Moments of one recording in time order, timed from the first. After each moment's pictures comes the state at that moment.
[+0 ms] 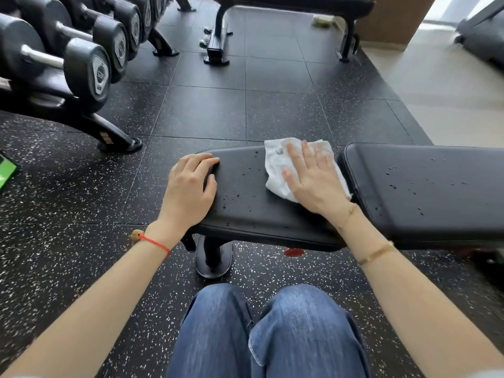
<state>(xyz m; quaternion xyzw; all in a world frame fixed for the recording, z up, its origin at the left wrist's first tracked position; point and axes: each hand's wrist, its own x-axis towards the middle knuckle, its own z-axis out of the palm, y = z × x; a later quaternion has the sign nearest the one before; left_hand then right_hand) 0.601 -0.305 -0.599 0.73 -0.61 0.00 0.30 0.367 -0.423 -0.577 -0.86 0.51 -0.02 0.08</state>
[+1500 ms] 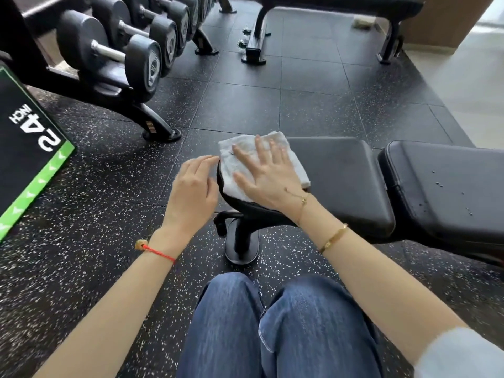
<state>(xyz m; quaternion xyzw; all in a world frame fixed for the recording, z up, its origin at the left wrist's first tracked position) 0.630 -0.222 -0.597 0.77 -0.55 0.00 0.32 0.495 -0.347 -0.583 -0.93 0.37 -0.02 0.06</state>
